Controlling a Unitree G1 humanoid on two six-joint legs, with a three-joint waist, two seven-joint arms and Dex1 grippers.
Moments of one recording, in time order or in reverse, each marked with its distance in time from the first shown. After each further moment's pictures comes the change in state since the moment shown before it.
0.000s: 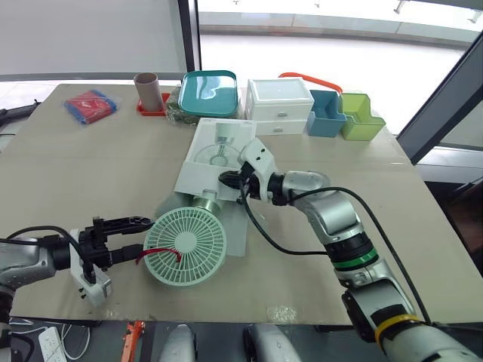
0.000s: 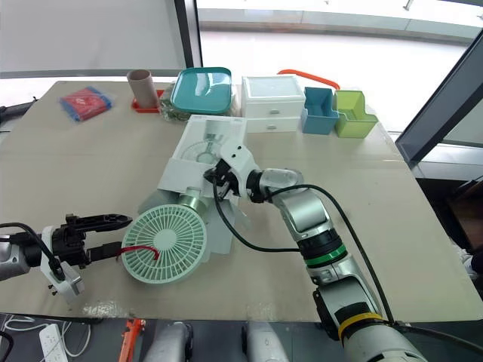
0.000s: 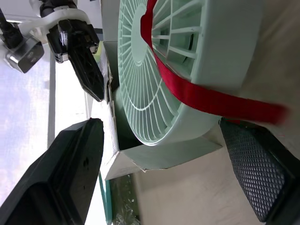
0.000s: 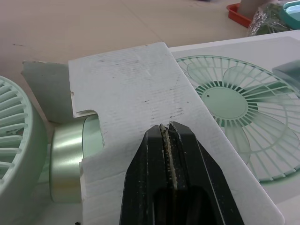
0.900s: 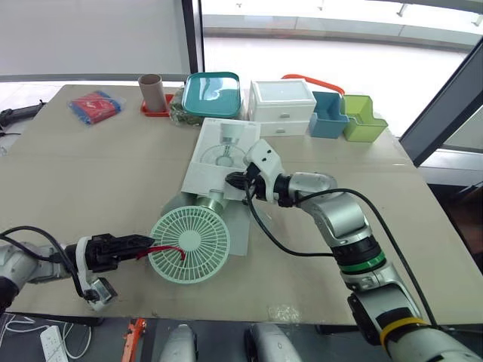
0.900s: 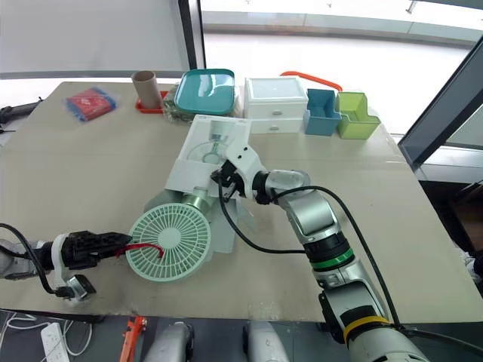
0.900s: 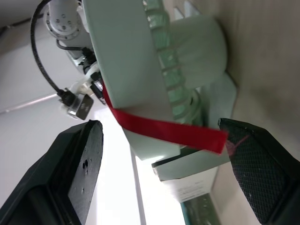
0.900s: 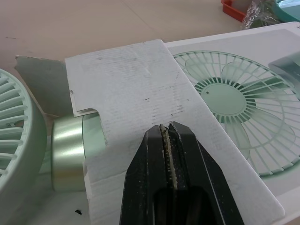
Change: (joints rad) left arm -0.137 0.243 -0.693 -0.058 1.083 0.740 1.747; right arm 0.020 -0.033 -0.006 -0.054 -0.001 0.047 -0.014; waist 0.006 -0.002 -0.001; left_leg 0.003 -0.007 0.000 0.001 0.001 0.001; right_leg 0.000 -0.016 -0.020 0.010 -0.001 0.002
